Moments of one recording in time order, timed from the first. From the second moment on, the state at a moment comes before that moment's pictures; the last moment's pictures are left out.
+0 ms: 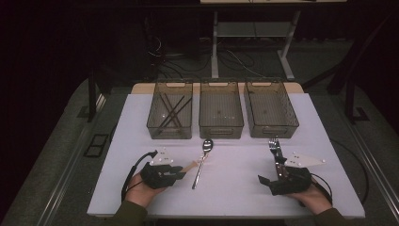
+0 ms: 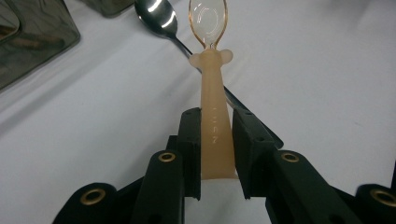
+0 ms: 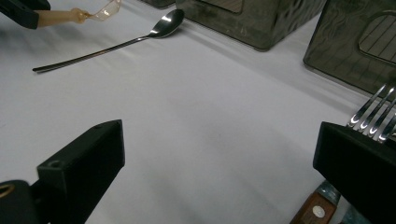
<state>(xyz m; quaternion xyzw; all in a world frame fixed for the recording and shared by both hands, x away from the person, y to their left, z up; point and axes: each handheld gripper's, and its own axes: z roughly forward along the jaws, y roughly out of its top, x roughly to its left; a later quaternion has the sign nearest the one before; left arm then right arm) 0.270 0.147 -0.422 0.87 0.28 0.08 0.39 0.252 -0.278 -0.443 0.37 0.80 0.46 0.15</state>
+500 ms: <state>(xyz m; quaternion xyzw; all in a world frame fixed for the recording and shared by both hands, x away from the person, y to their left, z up) 0.282 0.139 -0.412 0.87 0.26 0.08 0.41 0.253 -0.278 -0.444 0.37 0.80 0.45 0.15</state>
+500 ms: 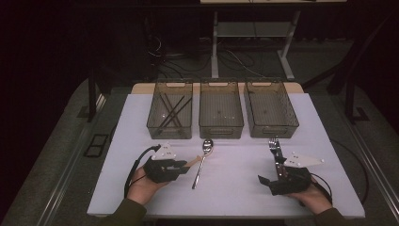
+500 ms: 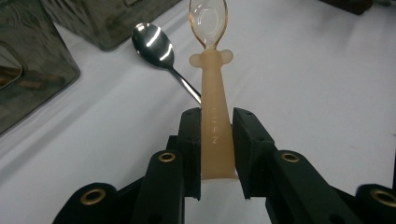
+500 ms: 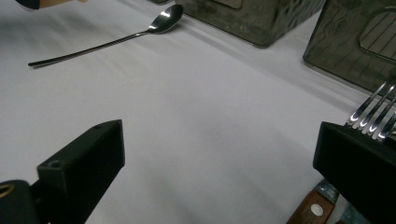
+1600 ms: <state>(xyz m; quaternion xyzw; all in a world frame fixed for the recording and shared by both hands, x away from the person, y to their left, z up) 0.331 0.112 -0.385 0.85 0.24 0.10 0.45 0.252 -0.276 -0.441 0.36 0.80 0.46 0.16</state>
